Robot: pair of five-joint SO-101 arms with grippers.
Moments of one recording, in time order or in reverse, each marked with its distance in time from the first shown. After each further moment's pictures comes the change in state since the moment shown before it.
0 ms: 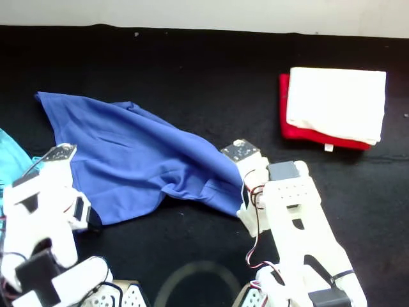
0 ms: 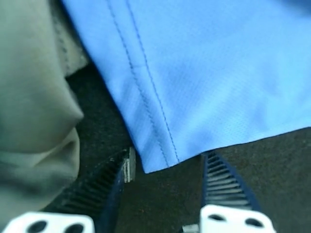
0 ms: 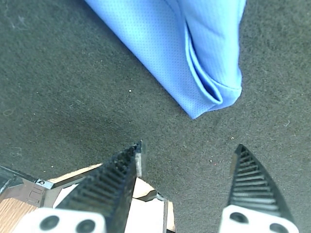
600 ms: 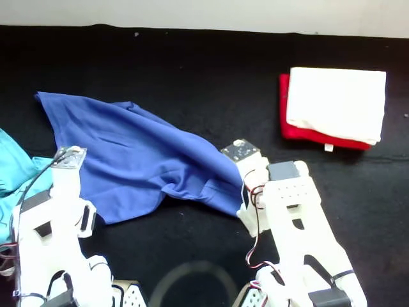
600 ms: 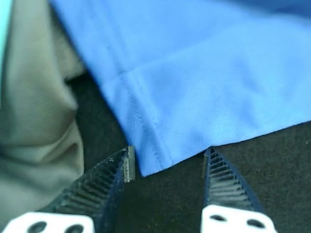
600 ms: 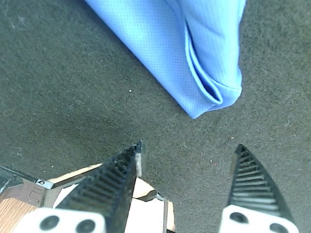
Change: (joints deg) left arm 0.3 -23.0 14.6 -3.8 -5.9; right arm 0.0 0.0 0.0 0.0 0.0
